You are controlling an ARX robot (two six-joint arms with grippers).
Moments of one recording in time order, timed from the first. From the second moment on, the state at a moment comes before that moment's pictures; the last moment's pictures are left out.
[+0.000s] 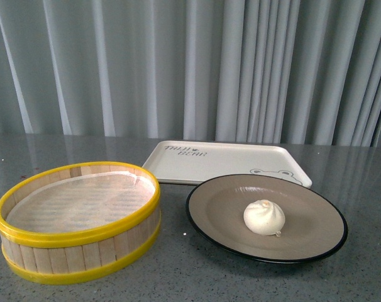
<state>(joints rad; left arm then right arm) 0.00 0.58 0.03 0.56 0.00 0.00 0.00 0.00 0.01 0.00 0.00 0.00</state>
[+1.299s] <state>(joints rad) 0.00 0.00 0.03 0.00 0.00 0.00 0.00 0.00 0.01 0.00 0.00 0.00</state>
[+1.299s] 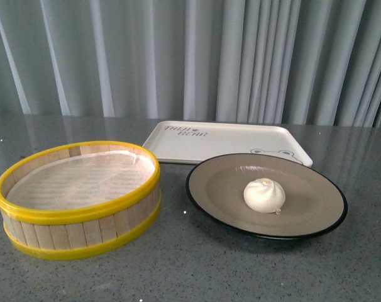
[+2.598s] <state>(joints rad) 0.00 0.00 0.03 0.00 0.00 0.00 0.22 1.03 0.24 0.63 -0.06 1.10</state>
